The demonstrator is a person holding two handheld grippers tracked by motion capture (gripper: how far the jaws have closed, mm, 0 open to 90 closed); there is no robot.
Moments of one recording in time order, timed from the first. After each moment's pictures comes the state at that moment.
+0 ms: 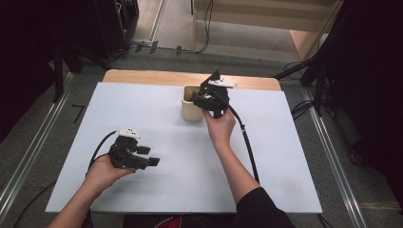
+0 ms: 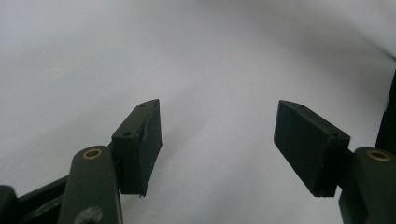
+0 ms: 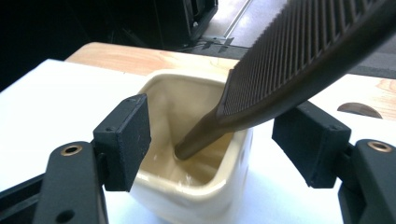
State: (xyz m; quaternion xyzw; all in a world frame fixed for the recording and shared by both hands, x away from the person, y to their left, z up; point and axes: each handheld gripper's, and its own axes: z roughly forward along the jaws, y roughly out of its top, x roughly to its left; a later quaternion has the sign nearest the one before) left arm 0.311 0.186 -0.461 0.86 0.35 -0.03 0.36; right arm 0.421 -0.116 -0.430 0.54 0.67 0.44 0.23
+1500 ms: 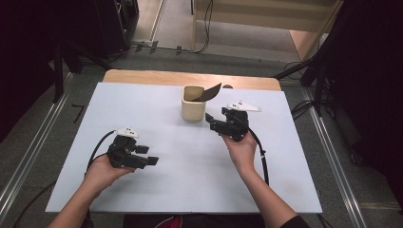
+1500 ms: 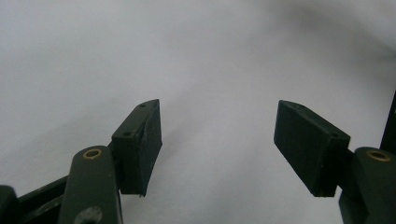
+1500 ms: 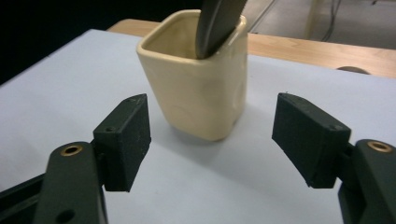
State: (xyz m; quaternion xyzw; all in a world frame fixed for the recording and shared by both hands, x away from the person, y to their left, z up) left arm 0.312 0.189 -0.459 0.86 0.35 -0.03 0.37; right arm 0.344 -0.164 -0.440 0.50 0.70 0.46 0.21
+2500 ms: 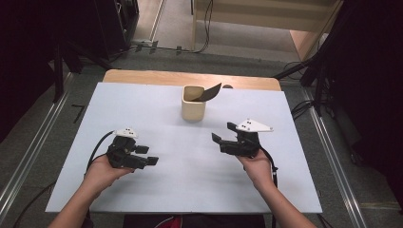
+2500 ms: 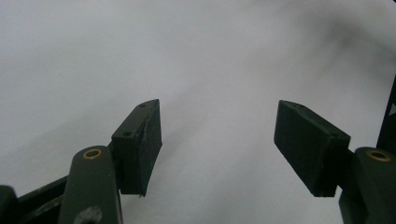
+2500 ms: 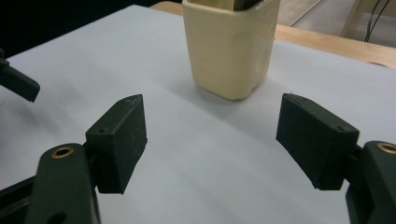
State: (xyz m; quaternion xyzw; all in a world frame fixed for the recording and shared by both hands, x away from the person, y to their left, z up) left arm 0.309 0.190 -0.459 0.86 0.35 -0.03 0.37; right arm 0.295 -0.191 -0.458 0.43 0.74 0.48 0.19
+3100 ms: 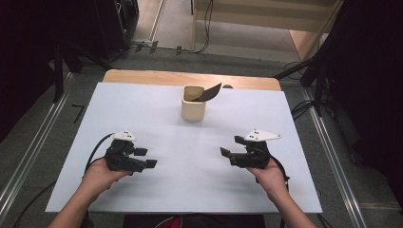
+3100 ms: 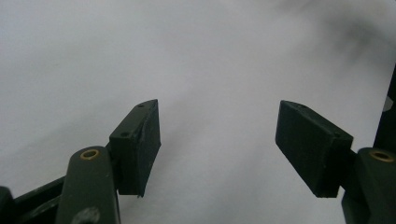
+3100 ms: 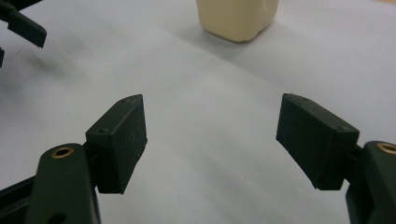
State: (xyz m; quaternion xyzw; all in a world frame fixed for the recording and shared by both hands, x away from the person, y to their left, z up) left arm 0.302 0.194 -0.462 0.86 0.35 -0.02 0.38; right arm 0.270 -0.217 -0.468 0.43 0.77 0.44 0.14
